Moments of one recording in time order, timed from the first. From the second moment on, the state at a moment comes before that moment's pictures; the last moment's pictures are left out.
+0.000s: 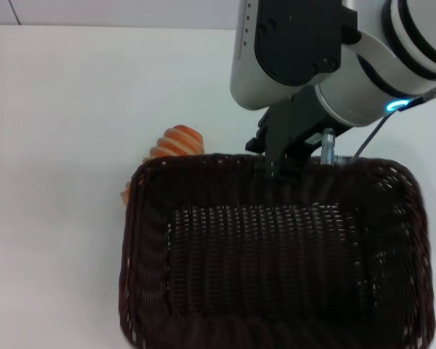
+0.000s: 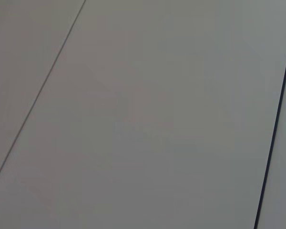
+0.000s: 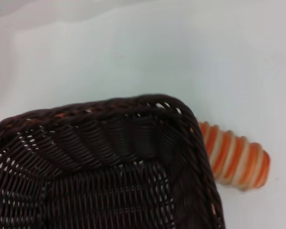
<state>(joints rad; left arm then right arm) -0.33 -2.04 -1.78 -0.49 2.79 1.07 -0.35 0.81 2.07 -1.70 -1.70 0.65 1.73 -0.64</state>
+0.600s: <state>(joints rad) -0.31 -2.04 -1.77 -0.53 2.80 1.07 -0.37 0.68 2.08 -1.61 -1.87 0.59 1.42 -0.61</state>
